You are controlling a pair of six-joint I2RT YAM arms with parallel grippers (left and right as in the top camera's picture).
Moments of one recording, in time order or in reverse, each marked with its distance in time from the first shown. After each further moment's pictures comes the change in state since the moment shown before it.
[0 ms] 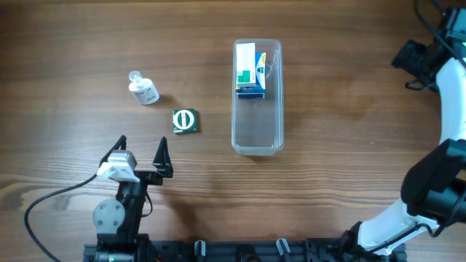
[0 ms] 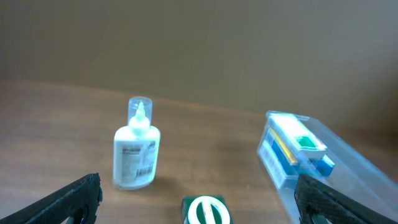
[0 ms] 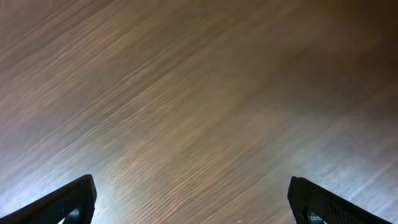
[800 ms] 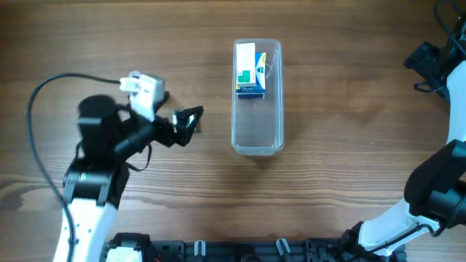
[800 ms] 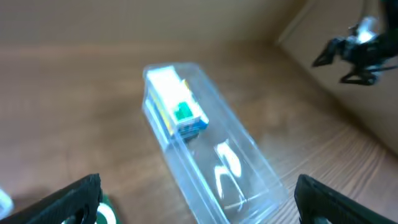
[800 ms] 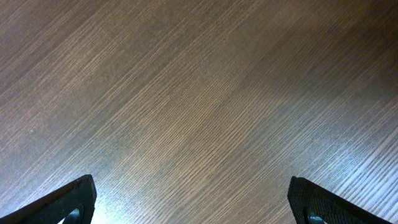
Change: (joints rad) left arm -0.071 0.969 0.826 -0.395 0.464 0.096; right arm -0.042 0.000 0.000 0.004 0.000 0.055
